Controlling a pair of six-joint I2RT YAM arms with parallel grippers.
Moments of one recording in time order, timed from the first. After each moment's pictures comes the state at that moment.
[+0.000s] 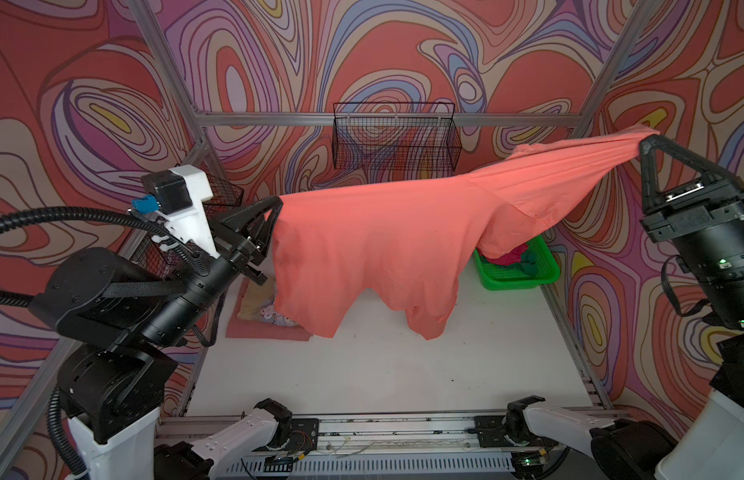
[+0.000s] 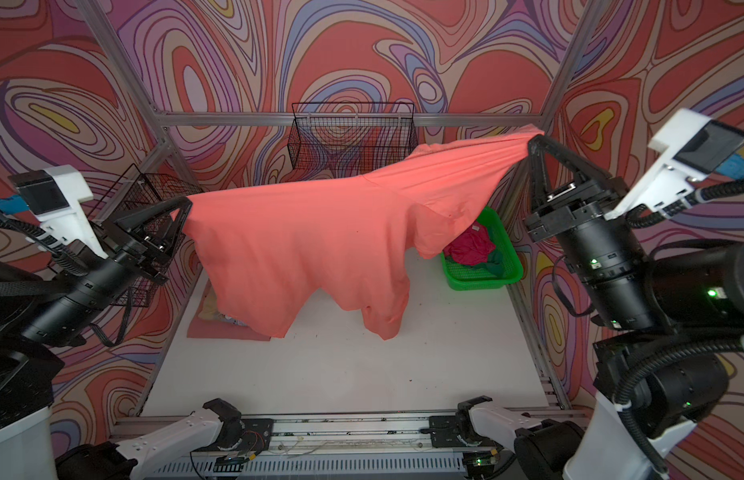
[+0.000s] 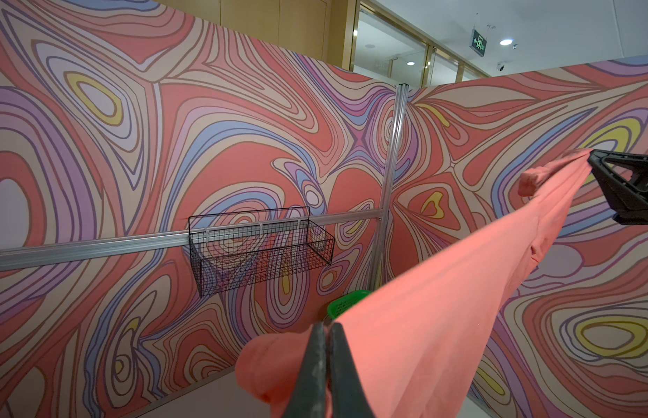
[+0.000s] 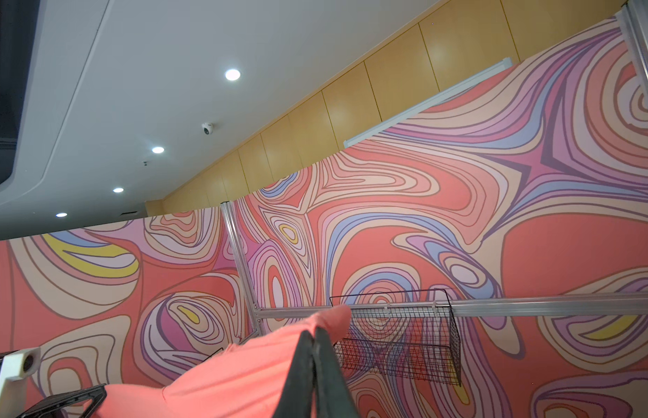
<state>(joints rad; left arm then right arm) -0.48 1.01 1.99 -0.75 0.14 -0.16 0.22 1.17 2.37 -0.71 -0.20 0.41</state>
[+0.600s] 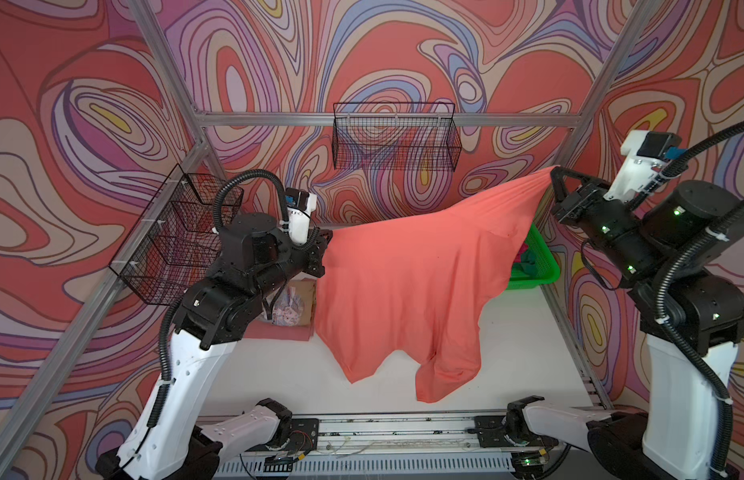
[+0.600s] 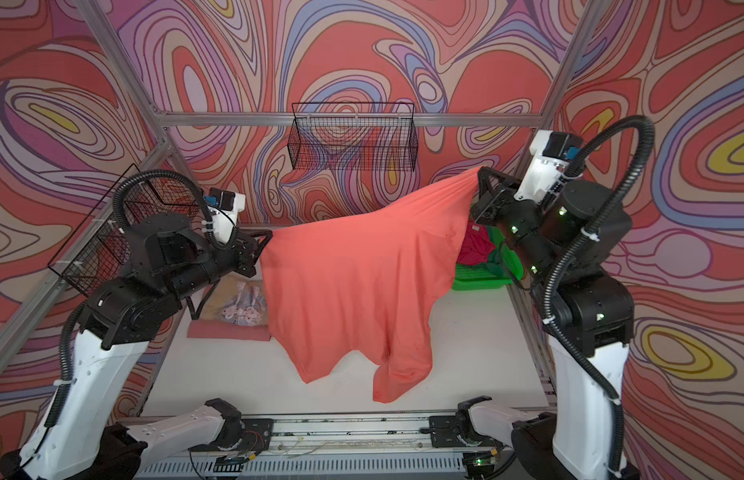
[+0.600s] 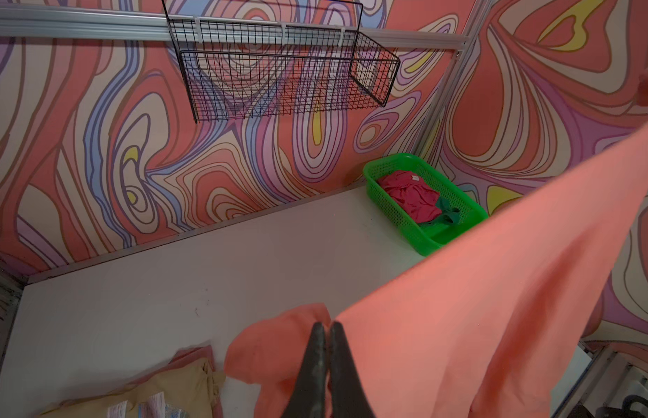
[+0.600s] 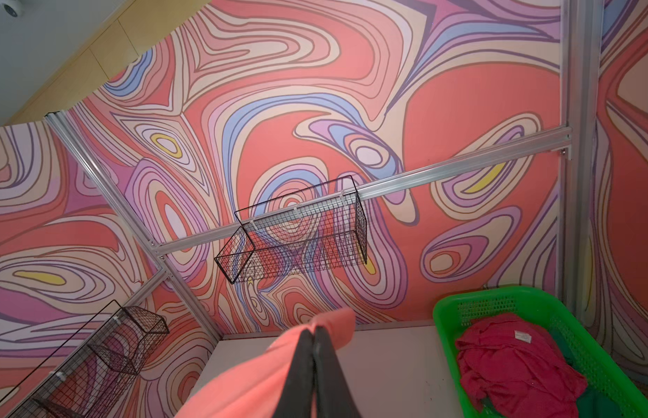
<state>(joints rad) -0.48 1.13 1.71 -0.87 0.03 -0.15 0.22 1.24 2.16 -0.84 0.02 0.38</state>
